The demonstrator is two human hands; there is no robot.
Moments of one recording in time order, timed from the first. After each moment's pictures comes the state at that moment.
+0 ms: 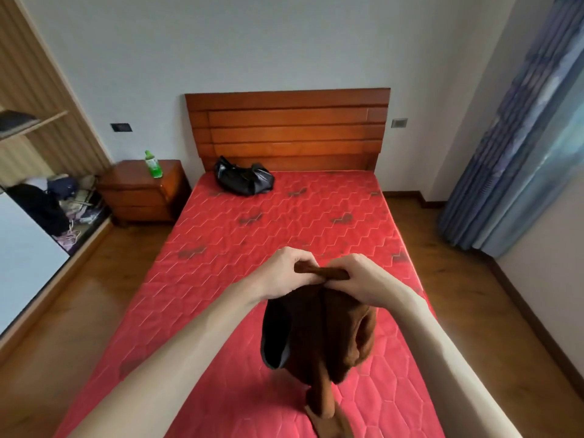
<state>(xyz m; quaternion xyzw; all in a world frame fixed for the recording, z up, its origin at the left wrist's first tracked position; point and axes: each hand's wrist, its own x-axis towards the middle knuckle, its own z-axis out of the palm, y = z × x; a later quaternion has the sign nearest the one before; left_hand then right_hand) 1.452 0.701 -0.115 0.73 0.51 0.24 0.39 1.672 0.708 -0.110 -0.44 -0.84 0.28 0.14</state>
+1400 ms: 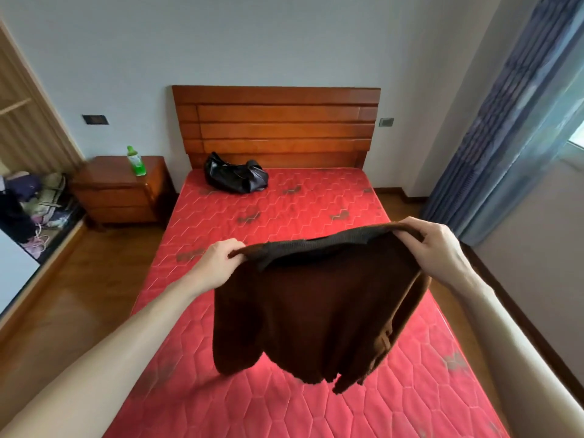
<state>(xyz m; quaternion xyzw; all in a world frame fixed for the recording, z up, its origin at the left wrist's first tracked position) 1.189 0.731 -0.151 0.72 0.58 0.26 0.28 1.619 0.701 -0.075 -0.61 -0.73 0.09 0.30</state>
